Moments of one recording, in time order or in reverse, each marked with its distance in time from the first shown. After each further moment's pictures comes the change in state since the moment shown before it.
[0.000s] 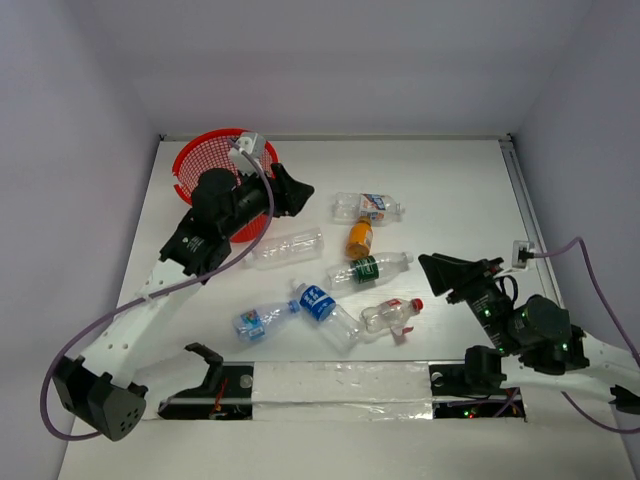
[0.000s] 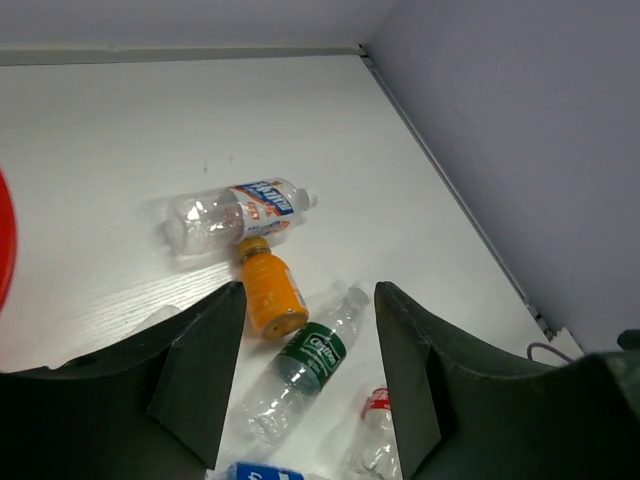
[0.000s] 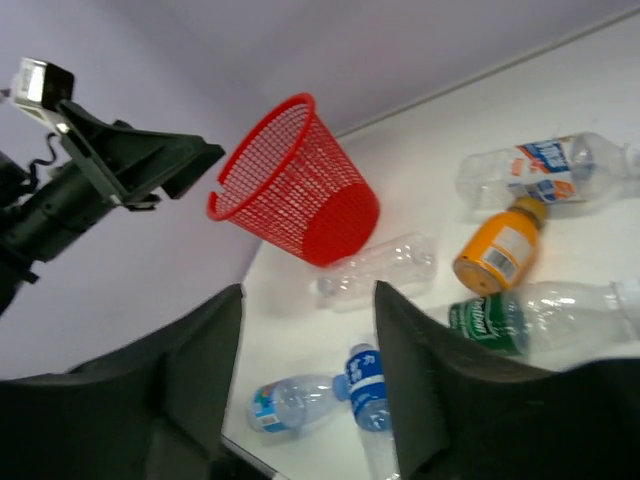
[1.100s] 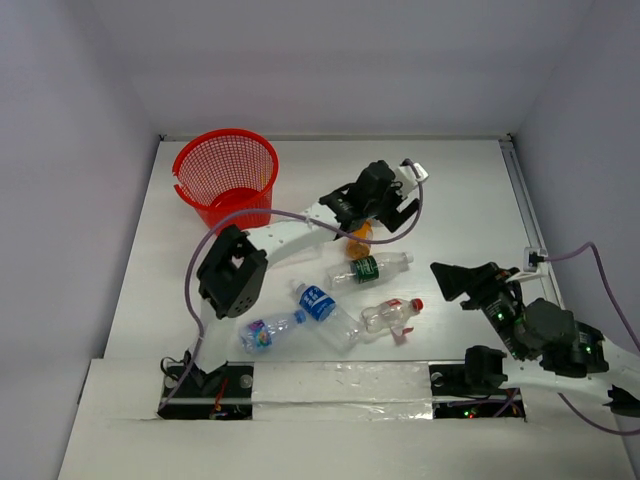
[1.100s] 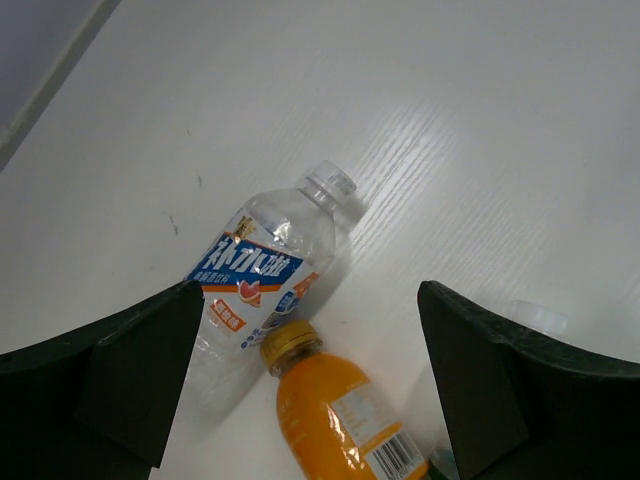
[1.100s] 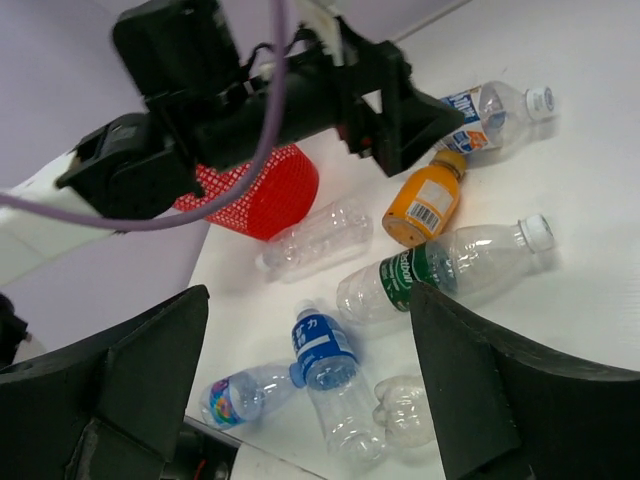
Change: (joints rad) left arm -0.376 0.946 0.569 0.033 -0.241 0.641; right arm 0.000 -0.100 0.062 -0.415 0.079 0.212
